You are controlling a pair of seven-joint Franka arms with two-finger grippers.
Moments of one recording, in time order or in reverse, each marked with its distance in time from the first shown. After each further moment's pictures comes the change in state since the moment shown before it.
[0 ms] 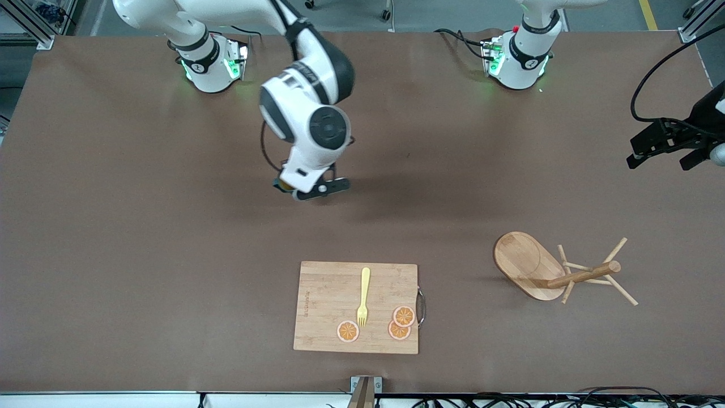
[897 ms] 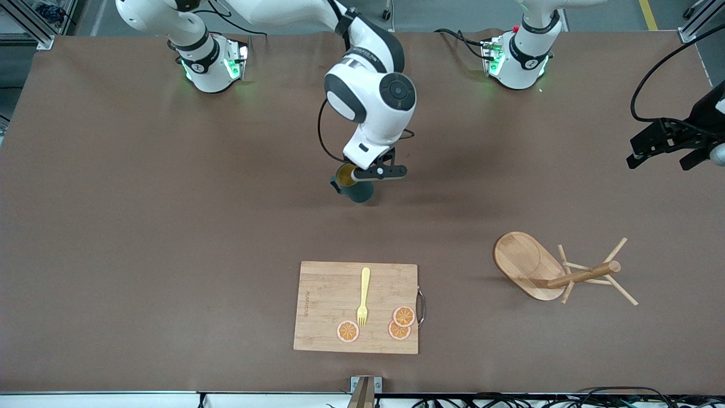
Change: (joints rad) left arm 0.000 0.000 0.000 0.000 0.000 0.000 0.000; right arm 0.142 0.116 -0.001 0.152 0.000 0.152 0.317
